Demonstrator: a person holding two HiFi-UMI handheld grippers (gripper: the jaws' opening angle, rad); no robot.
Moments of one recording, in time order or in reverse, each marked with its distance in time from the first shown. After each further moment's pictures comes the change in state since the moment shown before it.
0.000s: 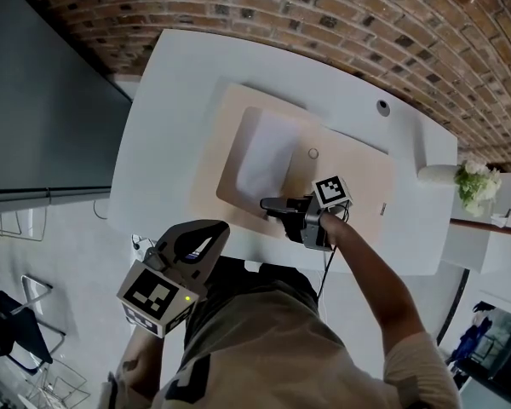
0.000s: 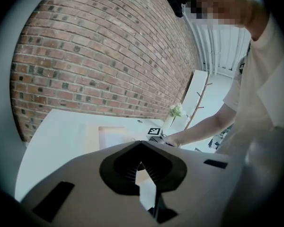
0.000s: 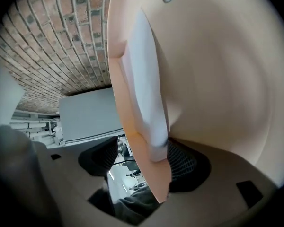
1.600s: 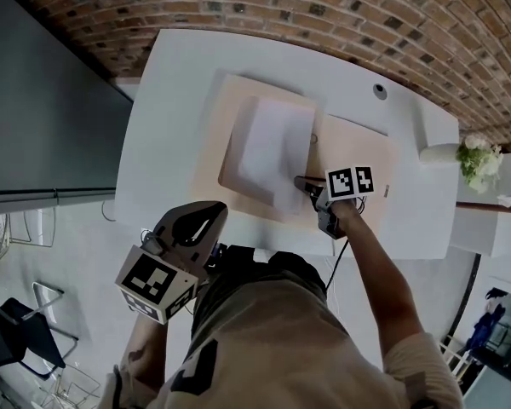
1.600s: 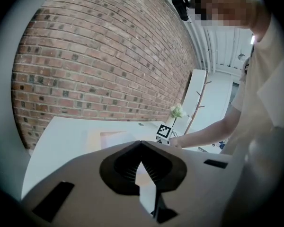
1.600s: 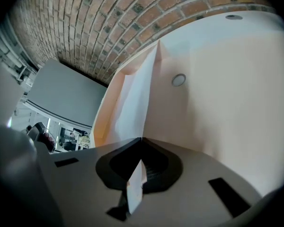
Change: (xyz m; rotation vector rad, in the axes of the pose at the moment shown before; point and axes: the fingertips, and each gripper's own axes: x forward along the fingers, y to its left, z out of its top) left arm -0.010 0.000 0.007 0.050 -0.025 0.030; right arm -0.066 -0.029 0.037 -0.419 -0.250 -0.455
